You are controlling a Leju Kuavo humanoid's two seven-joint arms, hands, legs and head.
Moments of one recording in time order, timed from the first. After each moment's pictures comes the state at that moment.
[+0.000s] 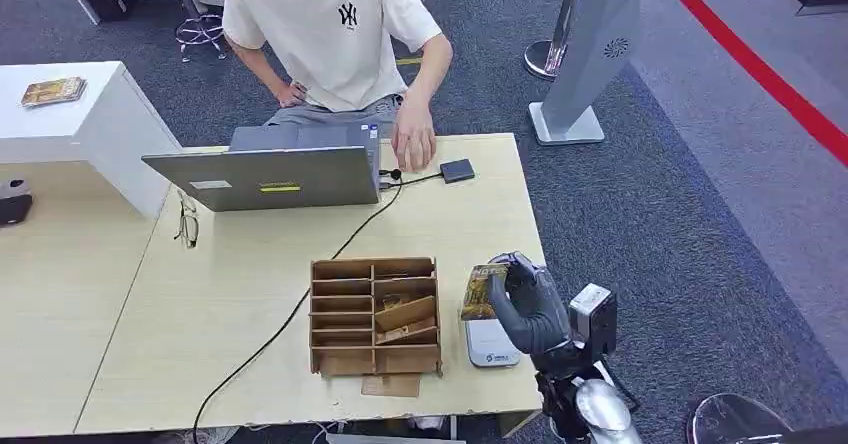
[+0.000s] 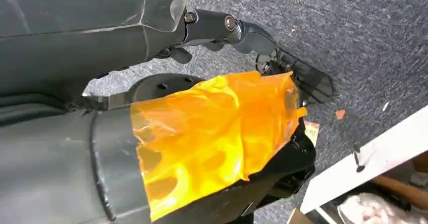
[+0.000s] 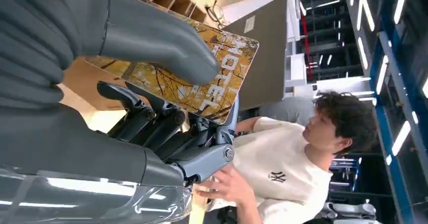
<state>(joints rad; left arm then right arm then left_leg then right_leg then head) 0.30 -0.35 0.33 -0.82 0.11 0.30 0.25 0.03 0.06 0.21 -1.52 -0.20 0.18 -0.41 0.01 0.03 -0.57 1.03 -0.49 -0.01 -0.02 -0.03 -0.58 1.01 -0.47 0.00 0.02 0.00</state>
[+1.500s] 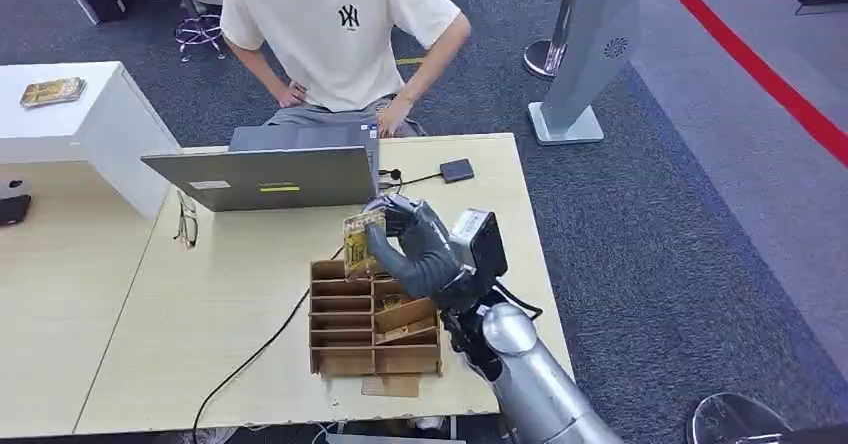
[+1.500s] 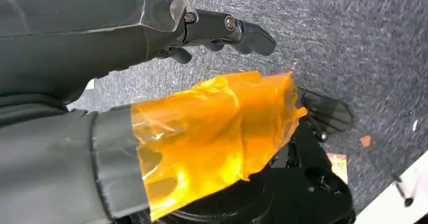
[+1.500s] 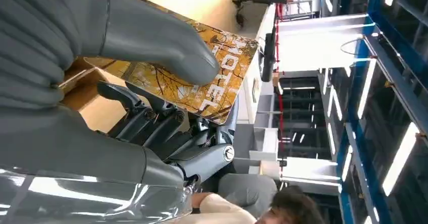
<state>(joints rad) 0.23 -0.34 0.58 -0.66 -0.30 0.10 0.18 -0.37 0.19 0.50 -1.30 -0.21 0.17 -0.34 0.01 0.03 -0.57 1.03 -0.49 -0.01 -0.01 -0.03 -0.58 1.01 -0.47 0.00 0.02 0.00</state>
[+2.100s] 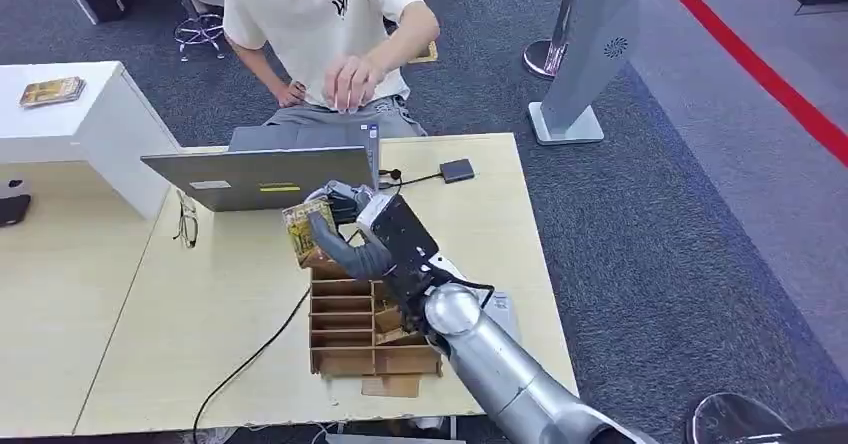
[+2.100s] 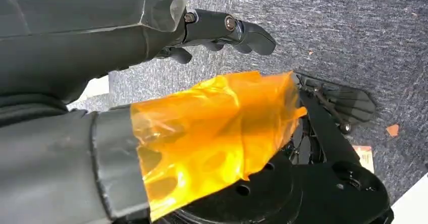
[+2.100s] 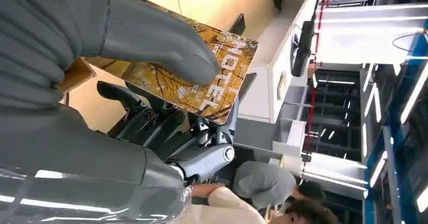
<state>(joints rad) 0.22 -0.34 0.65 -0.65 -0.35 -0.01 0.21 -0.54 0.29 0.60 -1.07 -0.08 0.00 -0.33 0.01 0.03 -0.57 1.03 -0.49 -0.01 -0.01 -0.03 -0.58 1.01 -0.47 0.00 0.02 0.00</state>
